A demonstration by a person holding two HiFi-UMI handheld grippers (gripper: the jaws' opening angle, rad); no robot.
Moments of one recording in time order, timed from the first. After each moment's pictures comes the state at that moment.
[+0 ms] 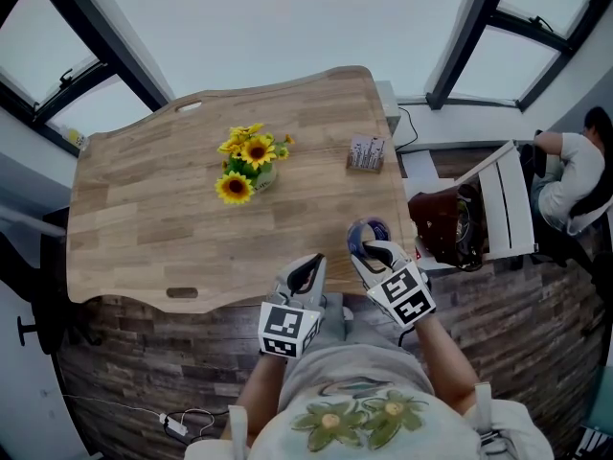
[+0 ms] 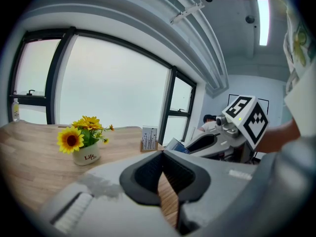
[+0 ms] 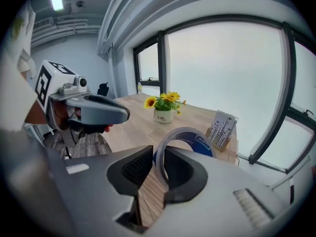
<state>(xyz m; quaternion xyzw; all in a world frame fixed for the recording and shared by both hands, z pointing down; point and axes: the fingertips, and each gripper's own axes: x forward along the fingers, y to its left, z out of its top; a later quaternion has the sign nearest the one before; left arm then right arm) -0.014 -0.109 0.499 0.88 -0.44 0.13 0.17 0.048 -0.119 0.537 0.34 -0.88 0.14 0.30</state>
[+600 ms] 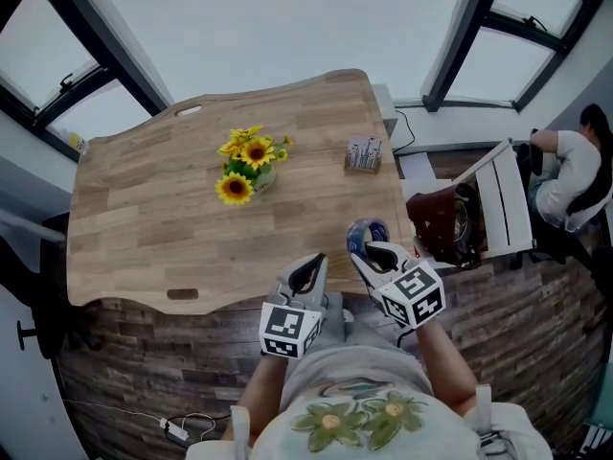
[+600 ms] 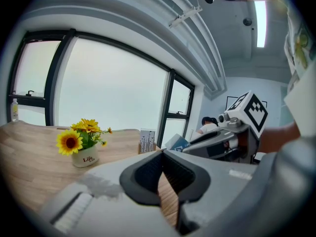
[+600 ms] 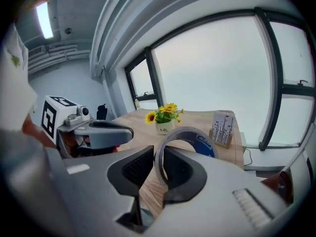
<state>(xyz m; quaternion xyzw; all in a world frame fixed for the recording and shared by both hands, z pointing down) -0.011 -0.102 0.489 0.88 -0.43 0.11 0.16 0.048 -0.110 0.503 0.35 -0.89 0.21 0.20</state>
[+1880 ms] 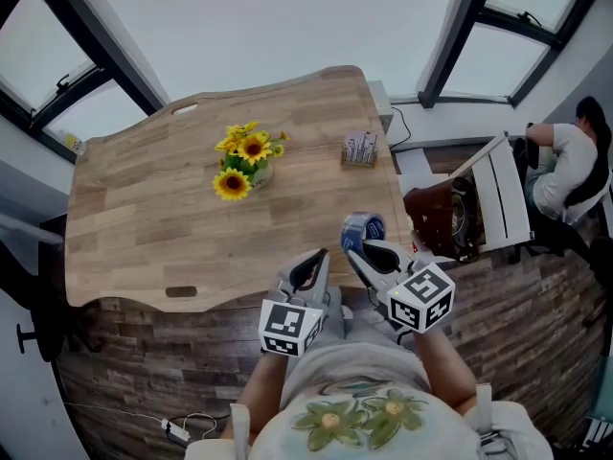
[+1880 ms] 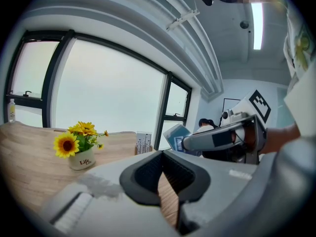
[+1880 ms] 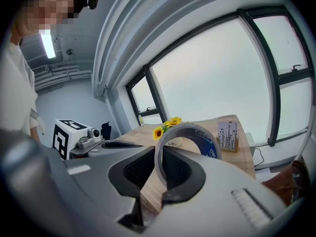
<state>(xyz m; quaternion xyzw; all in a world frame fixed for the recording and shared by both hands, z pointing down) -0.003 -0.095 0.477 0.89 -0.42 0.10 0.15 0.041 -0.097 0.460 0.35 -0.90 0.23 0.10</state>
